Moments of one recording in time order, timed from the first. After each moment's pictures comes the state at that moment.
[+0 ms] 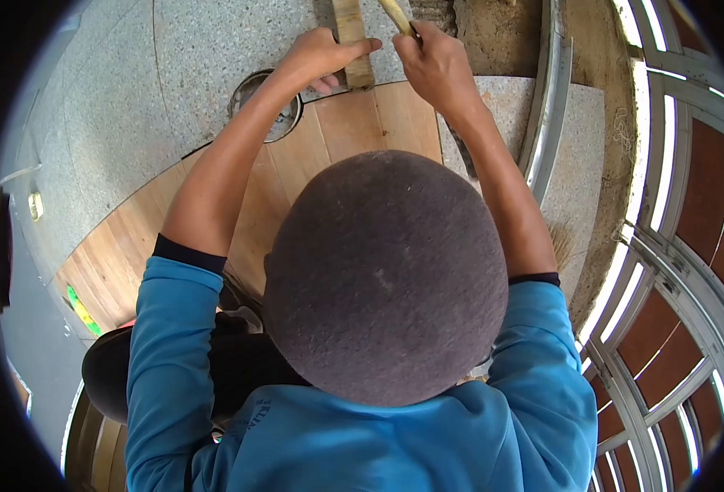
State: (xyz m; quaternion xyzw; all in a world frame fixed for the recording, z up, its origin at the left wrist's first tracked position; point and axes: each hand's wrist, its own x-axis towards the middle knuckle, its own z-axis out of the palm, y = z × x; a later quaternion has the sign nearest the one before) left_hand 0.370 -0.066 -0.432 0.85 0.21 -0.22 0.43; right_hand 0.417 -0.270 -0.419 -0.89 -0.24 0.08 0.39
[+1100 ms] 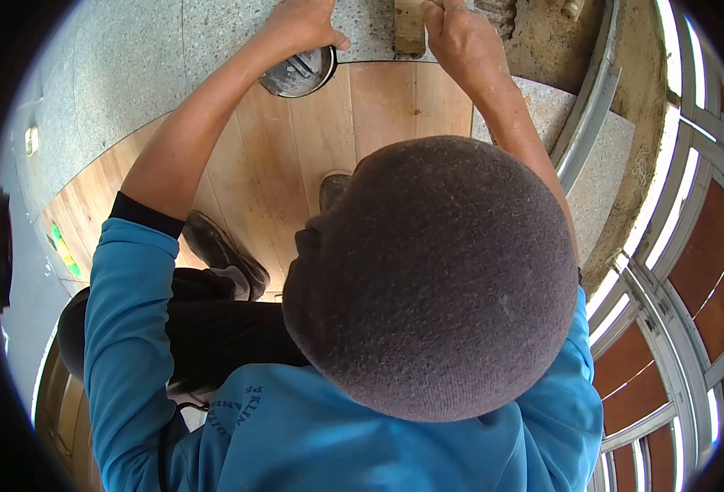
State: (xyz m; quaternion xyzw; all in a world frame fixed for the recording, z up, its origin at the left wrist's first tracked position) left_hand 0.330 0.000 -0.442 0.97 0.09 -0.17 0.15; right_hand 0.433 -0.244 -0.458 -0.88 -0.43 -0.02 0.19
